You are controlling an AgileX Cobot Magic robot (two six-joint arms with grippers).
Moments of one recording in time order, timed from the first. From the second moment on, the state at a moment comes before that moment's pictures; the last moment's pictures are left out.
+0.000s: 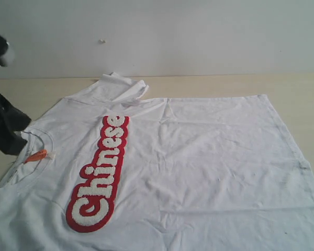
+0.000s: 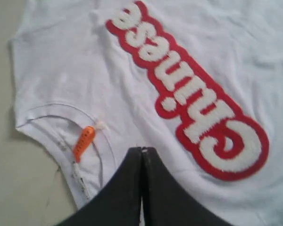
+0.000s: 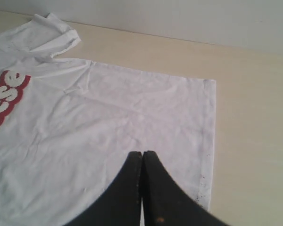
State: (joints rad) left arm -0.38 1.23 -0.84 -0.10 0.63 0.47; right arm -0.08 0.91 -0.76 0.32 0.59 -0.36
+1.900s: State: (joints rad) left arm -0.33 1.56 -0.87 0.21 0.67 1.15; right arm -0.08 0.98 -0.76 0.44 0.64 -0.52
